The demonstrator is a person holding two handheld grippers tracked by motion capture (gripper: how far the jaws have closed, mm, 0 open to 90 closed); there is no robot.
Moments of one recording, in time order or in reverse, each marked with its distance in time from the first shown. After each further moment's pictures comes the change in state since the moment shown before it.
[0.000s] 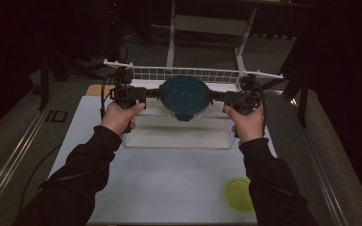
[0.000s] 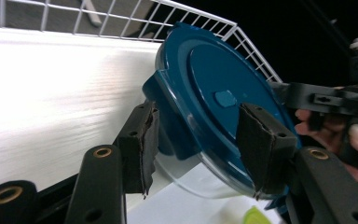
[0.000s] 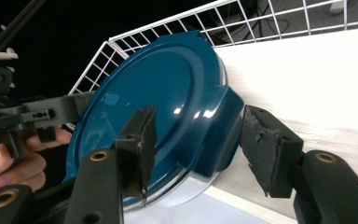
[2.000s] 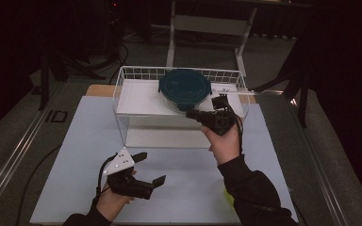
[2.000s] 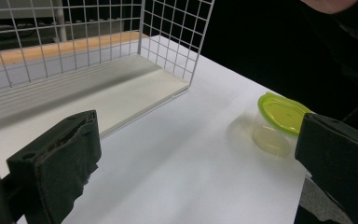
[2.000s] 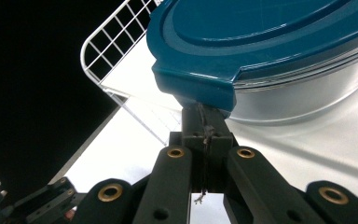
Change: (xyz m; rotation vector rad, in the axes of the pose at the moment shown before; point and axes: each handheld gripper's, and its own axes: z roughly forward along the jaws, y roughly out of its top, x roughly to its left) left arm -0.017 -0.204 -0.017 -0.109 -0.042 0.425; right arm 0.048 -0.052 0.034 0.037 0.015 -0.174
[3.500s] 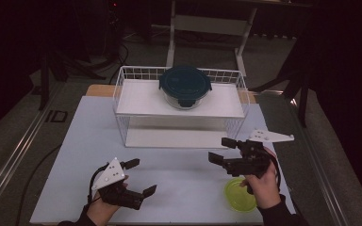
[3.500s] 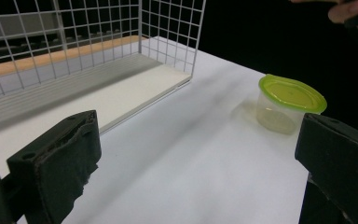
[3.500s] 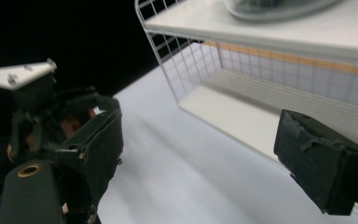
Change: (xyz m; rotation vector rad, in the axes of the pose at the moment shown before) left arm 0.004 -0.028 -0.017 -0.025 -0.015 0.095; right arm -0.033 -0.095 -0.088 -0.070 0.139 -0.218
